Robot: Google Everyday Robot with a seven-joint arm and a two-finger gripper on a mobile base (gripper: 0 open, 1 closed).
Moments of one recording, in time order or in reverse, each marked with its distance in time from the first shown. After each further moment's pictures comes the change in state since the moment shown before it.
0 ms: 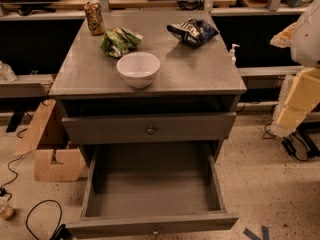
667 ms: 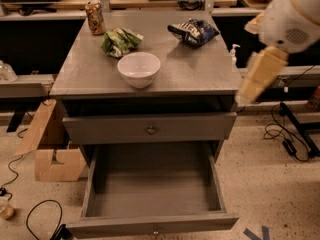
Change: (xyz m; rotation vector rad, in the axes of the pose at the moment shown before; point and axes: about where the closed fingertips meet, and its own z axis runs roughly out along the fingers) arm -0.044 -0.056 0.033 0.017 -0.144 0.008
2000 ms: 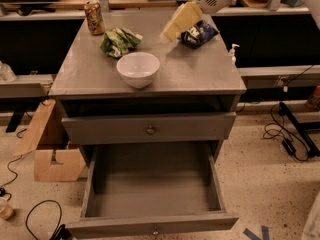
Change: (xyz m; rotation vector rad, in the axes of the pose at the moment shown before) arm -0.157 -0.137 0.069 0.075 -0.414 0.139
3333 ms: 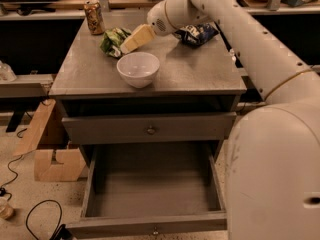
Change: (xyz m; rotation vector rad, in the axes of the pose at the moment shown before) arm -0.030 -0.011 0.169 -0.119 -0.204 0.078
